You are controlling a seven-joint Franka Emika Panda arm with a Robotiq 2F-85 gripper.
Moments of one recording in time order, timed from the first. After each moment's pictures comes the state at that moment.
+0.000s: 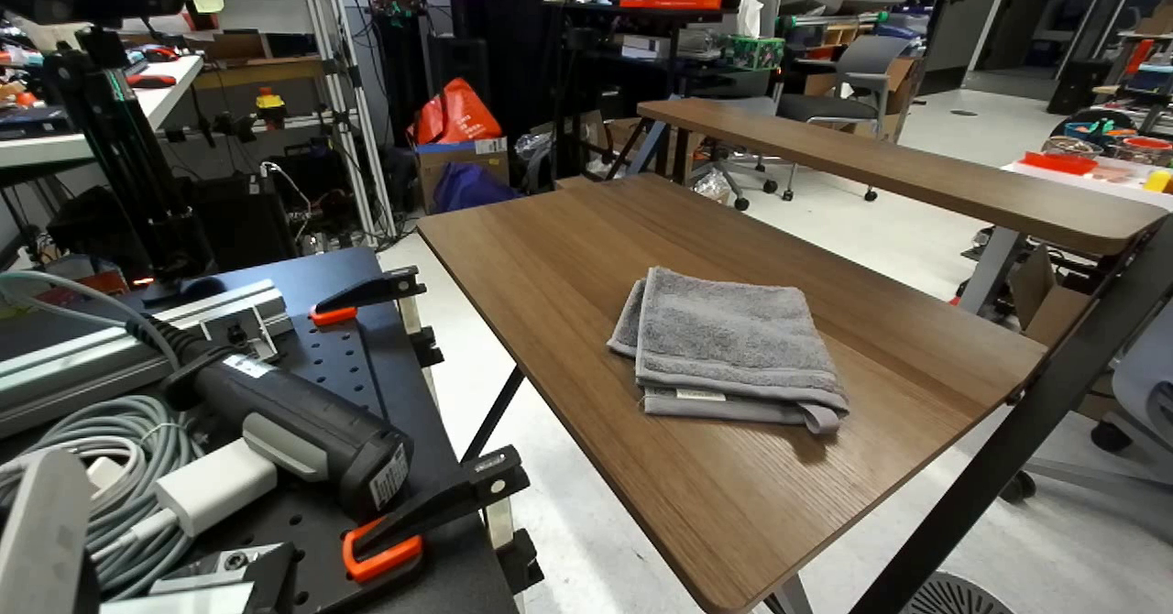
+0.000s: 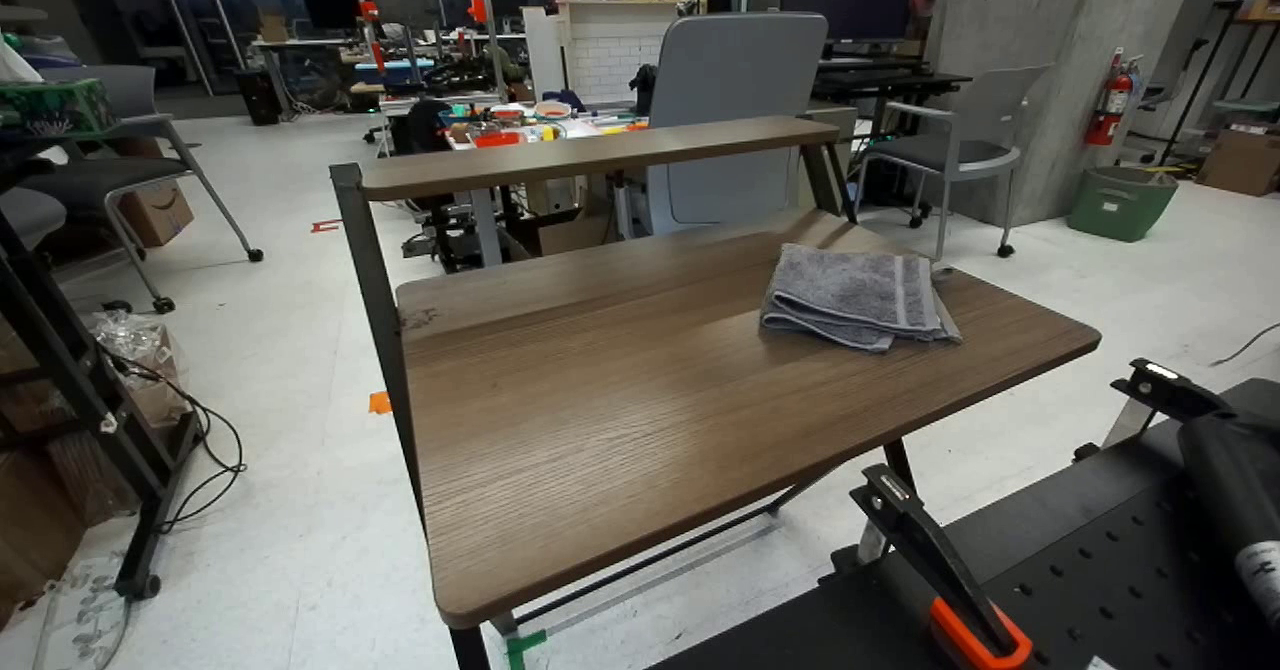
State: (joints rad) arm -0.24 -0.43 -0.12 -2.38 -0.27 2.00 0.04
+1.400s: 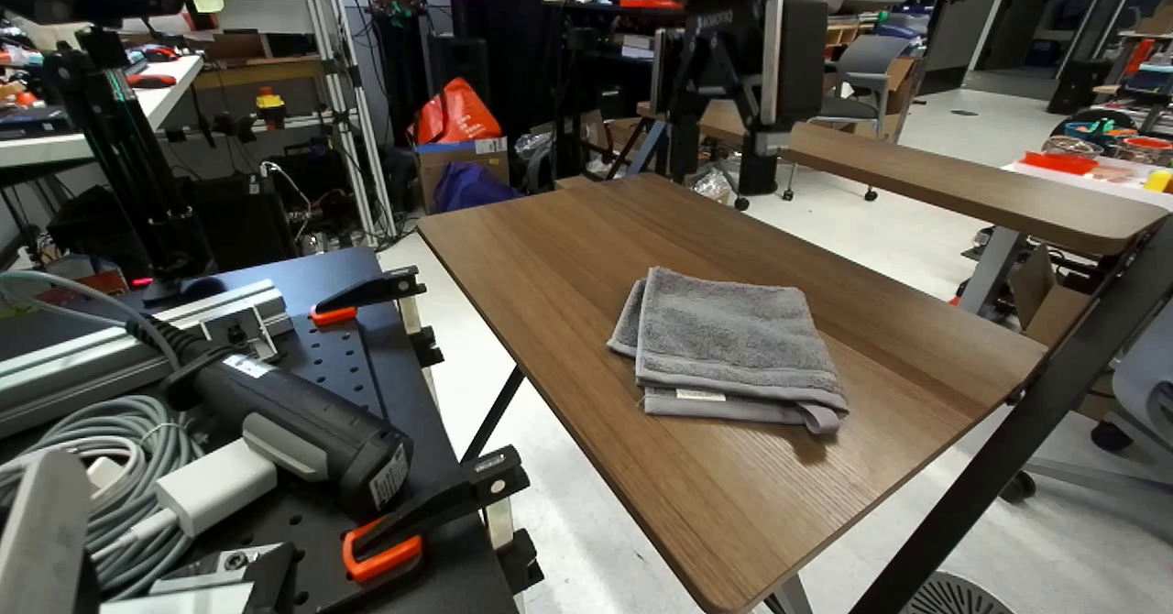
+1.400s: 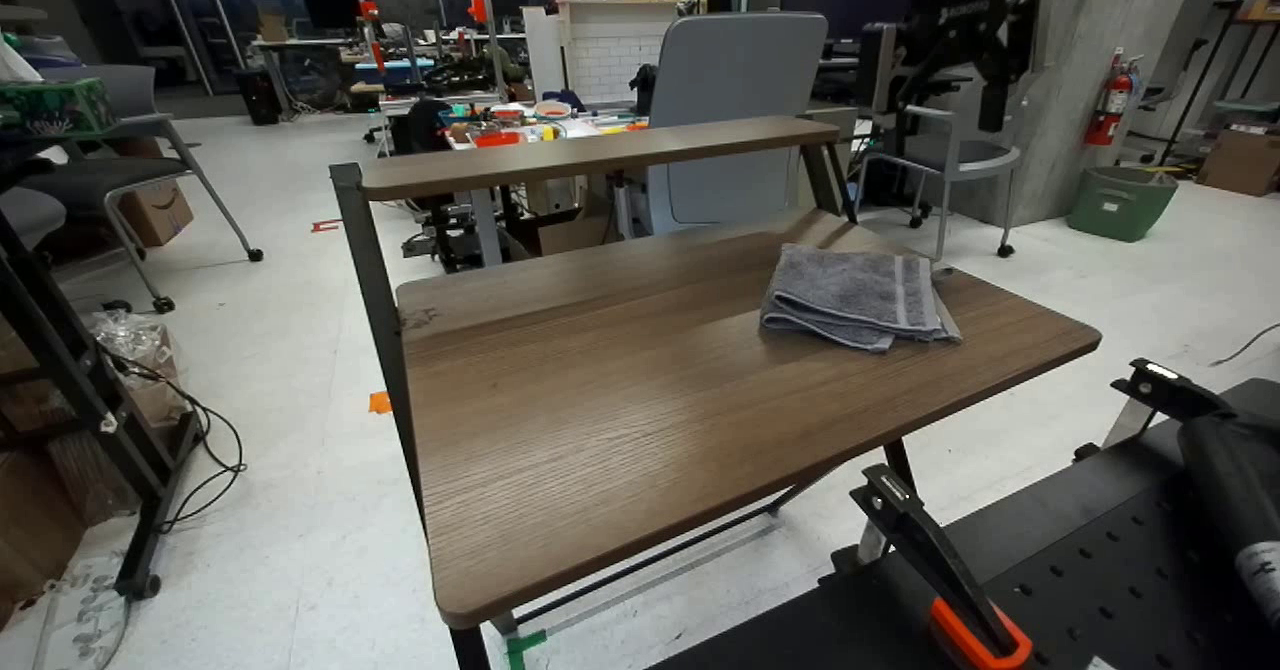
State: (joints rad) arm -0.05 0.24 -0.01 -2.16 -0.26 2.34 0.28
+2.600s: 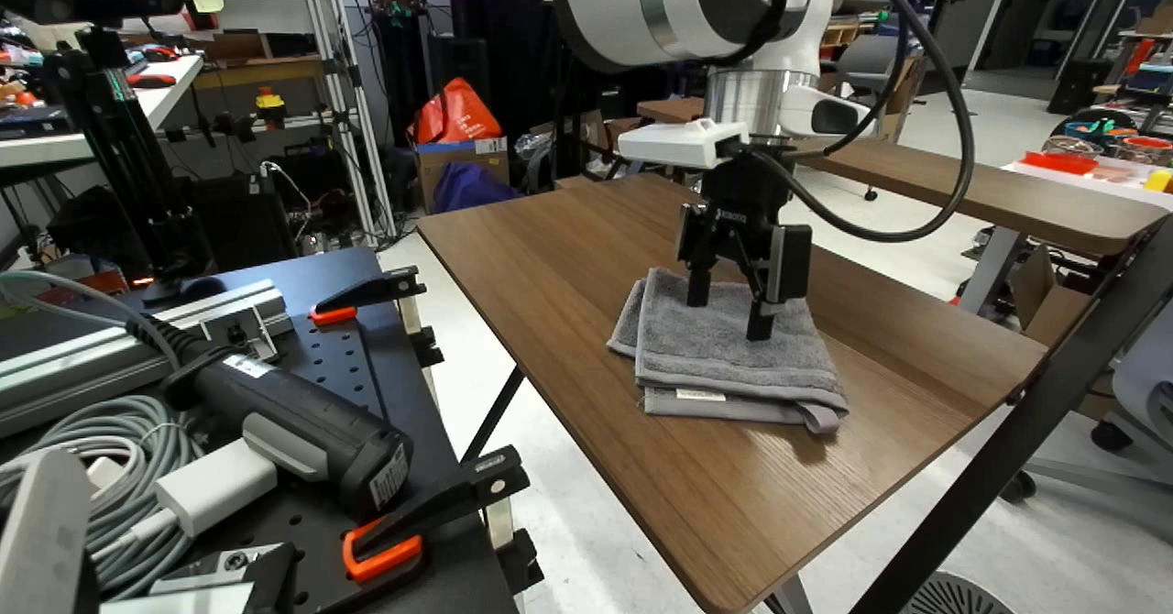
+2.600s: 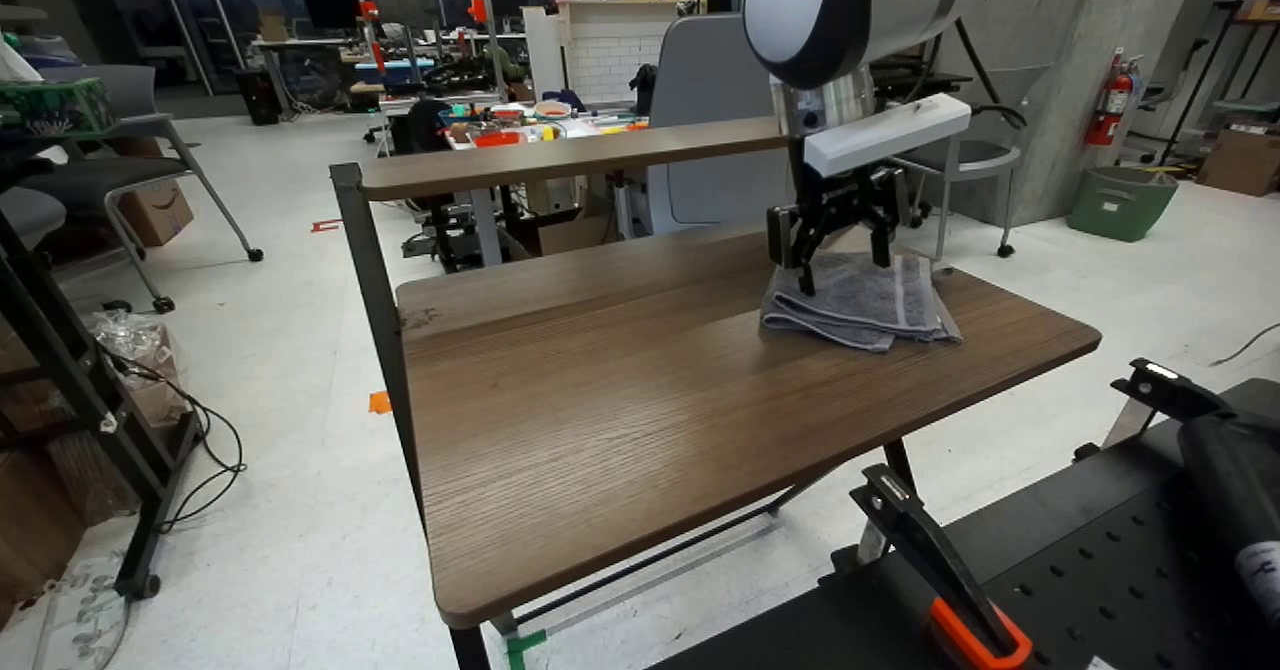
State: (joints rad) arm 0.07 0.75 -0.08 -1.77 -0.25 2.34 0.29
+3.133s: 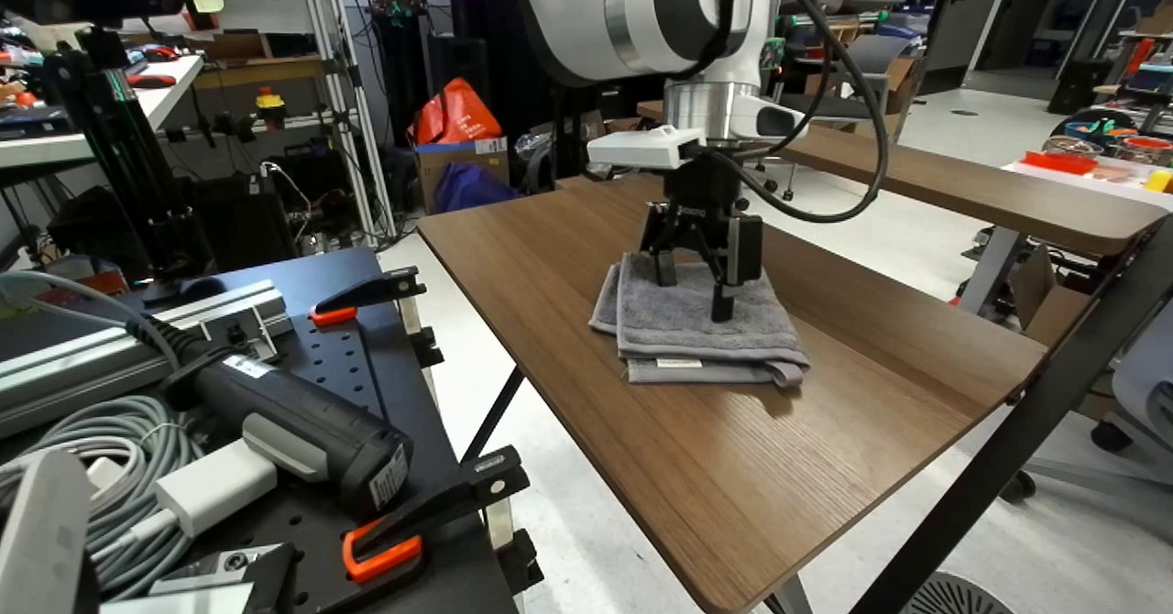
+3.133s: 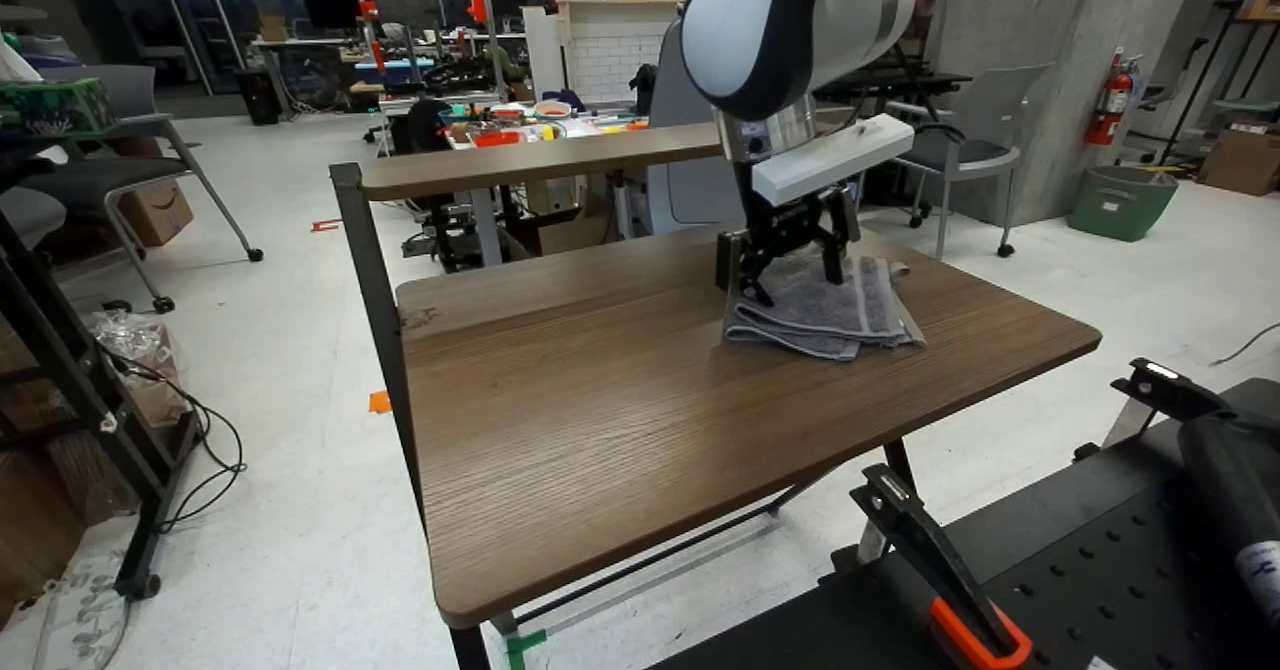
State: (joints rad) arm 0.17 0.79 -0.09 -1.74 -0.27 2.34 0.29
